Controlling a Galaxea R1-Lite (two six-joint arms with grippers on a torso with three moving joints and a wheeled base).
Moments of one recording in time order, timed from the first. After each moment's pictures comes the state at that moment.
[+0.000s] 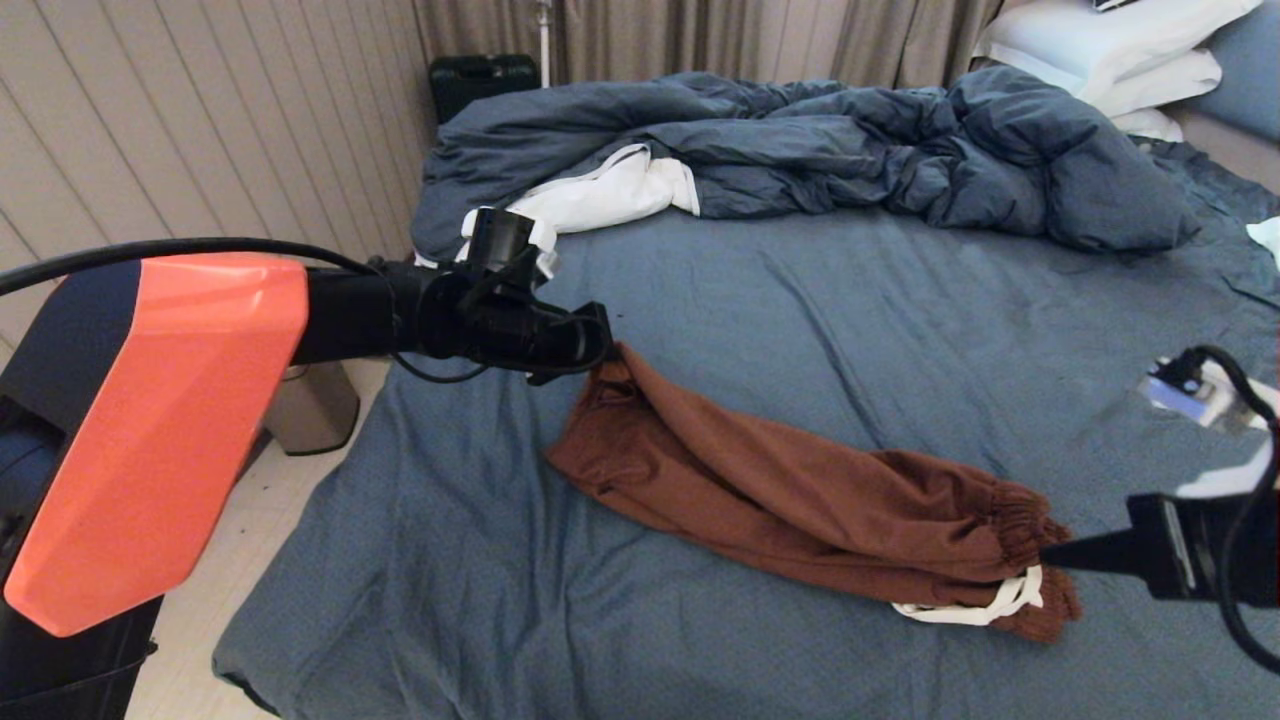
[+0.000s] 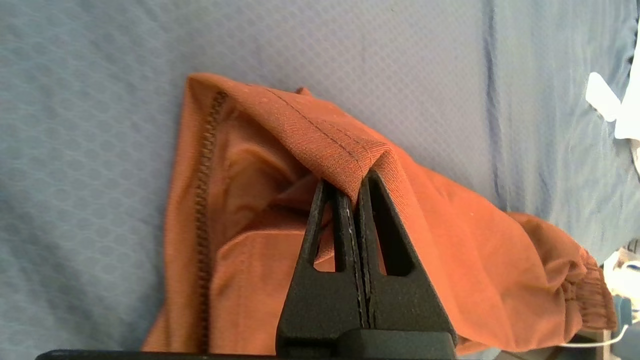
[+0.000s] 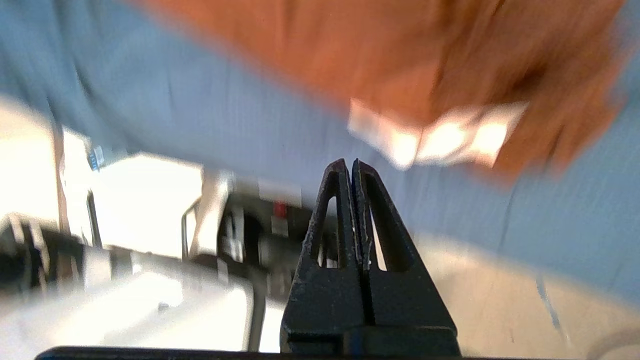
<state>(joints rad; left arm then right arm) -0.49 2.28 -1.93 0.19 -0.30 -0.55 0.06 1.25 -0.93 0.55 0.32 0.14</state>
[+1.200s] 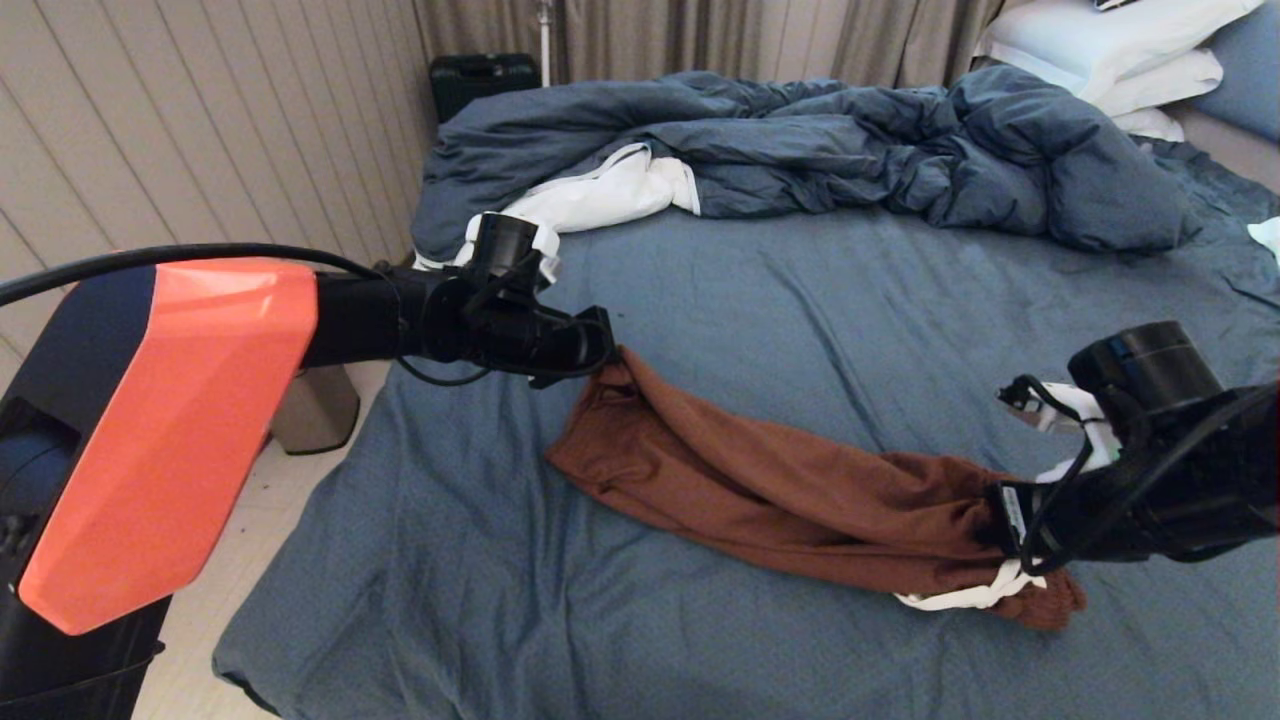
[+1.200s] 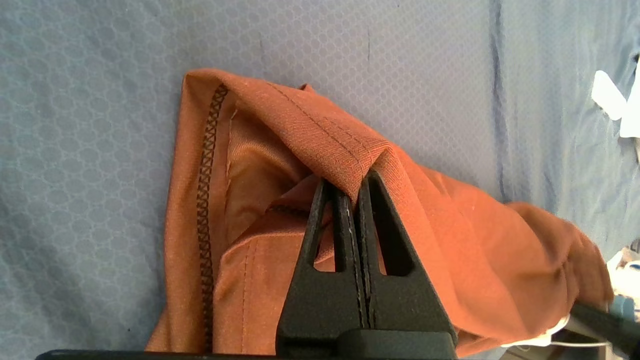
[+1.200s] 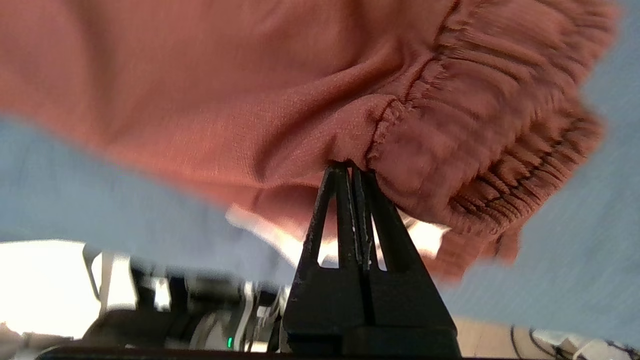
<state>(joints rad) -0.49 2.29 -1.93 0.19 -0.30 -0.55 0.07 1.59 -0.95 0.33 0.06 0.15</state>
